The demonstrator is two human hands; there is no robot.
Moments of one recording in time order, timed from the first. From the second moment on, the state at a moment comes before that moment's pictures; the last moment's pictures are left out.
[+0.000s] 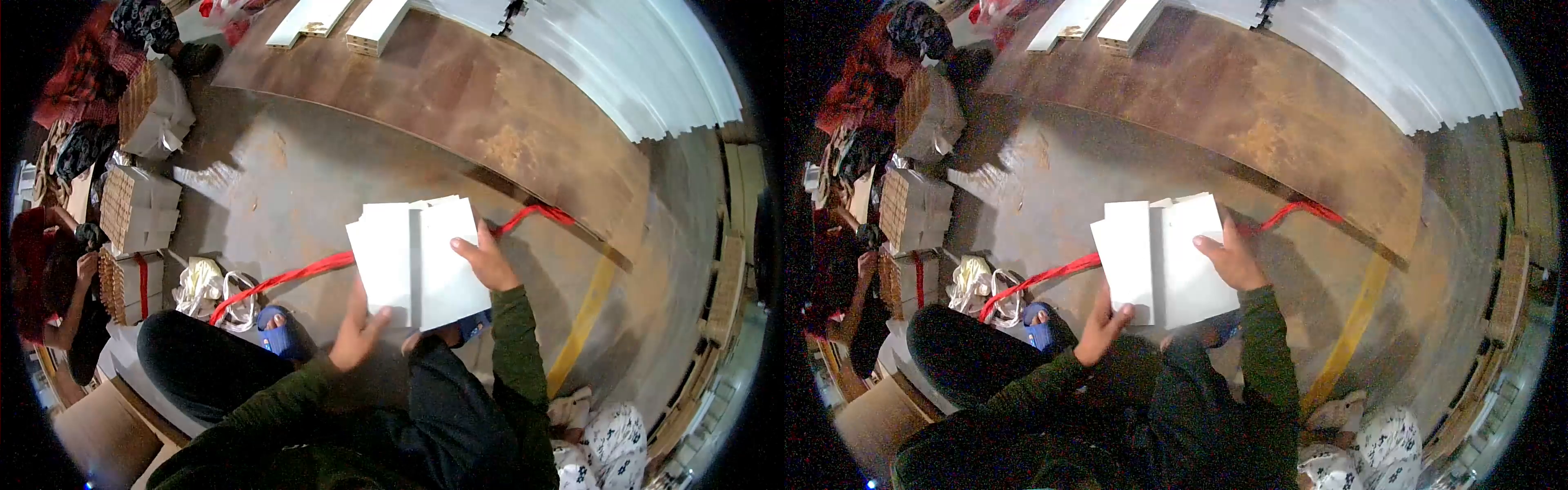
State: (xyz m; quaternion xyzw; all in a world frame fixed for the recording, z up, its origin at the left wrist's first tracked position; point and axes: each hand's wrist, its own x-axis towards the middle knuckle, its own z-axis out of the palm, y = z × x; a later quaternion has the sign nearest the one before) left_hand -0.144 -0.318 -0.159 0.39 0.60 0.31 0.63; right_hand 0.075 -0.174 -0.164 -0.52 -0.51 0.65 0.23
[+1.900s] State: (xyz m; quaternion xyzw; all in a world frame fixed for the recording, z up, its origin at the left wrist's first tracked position) left_hand -0.183 0.114 -0.159 0.61 0.75 0.23 0.05; right_hand 0.082 -0.217 -0.112 -0.60 -0.71 0.32 0.19
